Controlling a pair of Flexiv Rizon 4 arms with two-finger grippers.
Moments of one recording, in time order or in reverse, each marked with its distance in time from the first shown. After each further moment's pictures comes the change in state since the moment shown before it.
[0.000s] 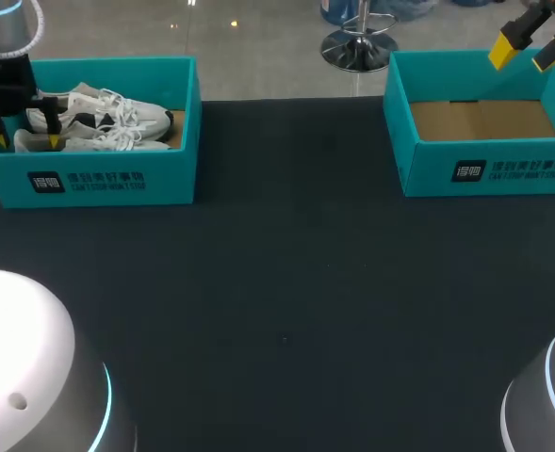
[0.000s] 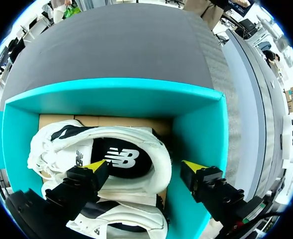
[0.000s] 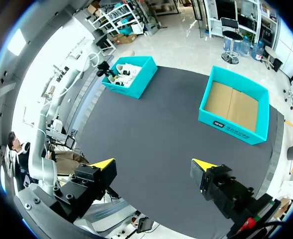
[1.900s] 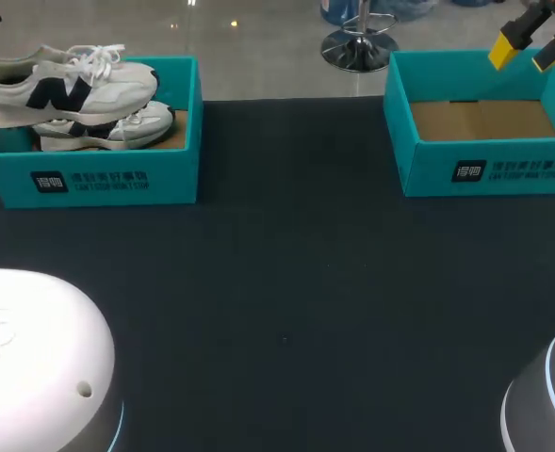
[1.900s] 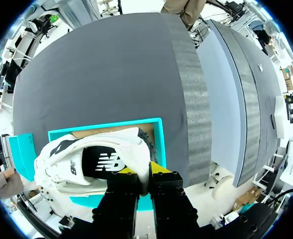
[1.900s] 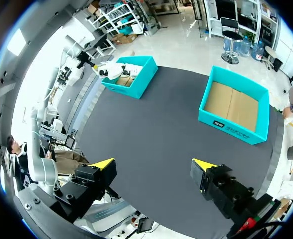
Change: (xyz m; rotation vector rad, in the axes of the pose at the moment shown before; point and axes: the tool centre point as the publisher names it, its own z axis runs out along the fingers) left arm 0.023 -0.045 -0.187 -0.152 -0.044 0.151; right arm 0.000 0.000 0.000 0.000 0.000 0.000
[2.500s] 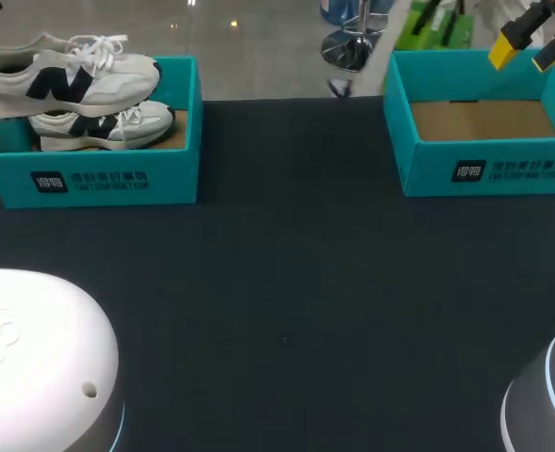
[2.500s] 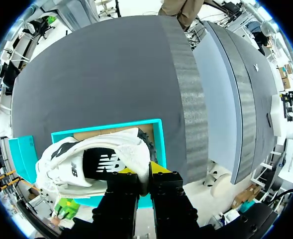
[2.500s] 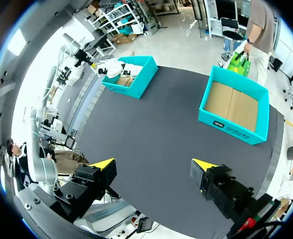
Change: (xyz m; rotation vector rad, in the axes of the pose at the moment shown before) left arm -0.007 -0.002 -0.019 0.003 0.027 0.013; right arm 0.000 0.000 0.000 0.000 0.000 0.000
